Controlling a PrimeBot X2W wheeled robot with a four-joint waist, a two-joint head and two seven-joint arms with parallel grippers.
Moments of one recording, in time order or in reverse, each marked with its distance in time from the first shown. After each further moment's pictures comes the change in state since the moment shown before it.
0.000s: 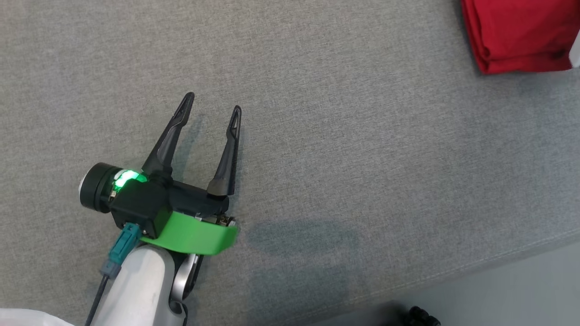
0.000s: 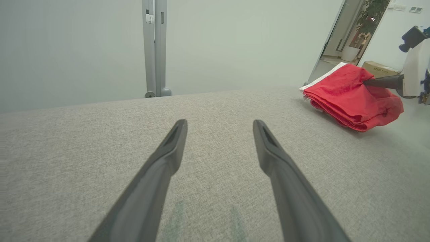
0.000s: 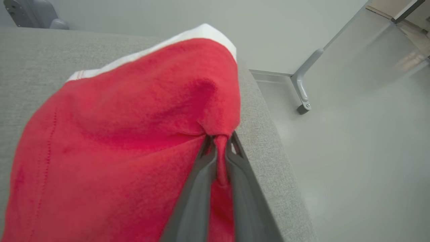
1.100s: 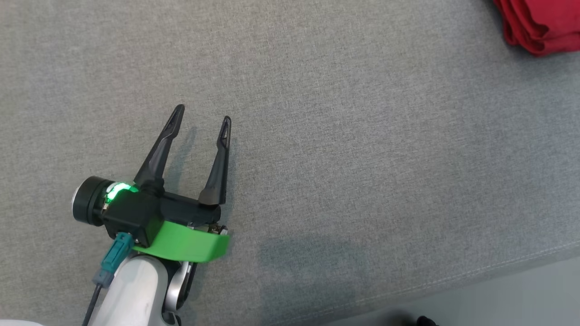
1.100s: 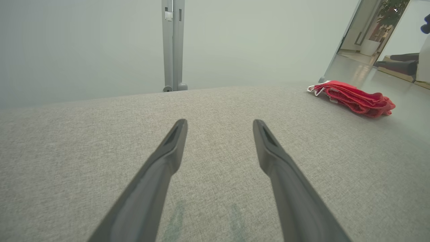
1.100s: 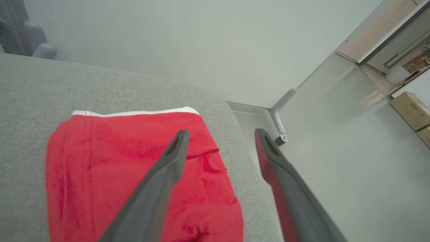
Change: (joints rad) left arm 0.041 0.036 -0.002 -0.035 -0.016 0.035 0.021; right arm -0.049 0.033 -0.326 0.135 -0.427 0.000 -0.158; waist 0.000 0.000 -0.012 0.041
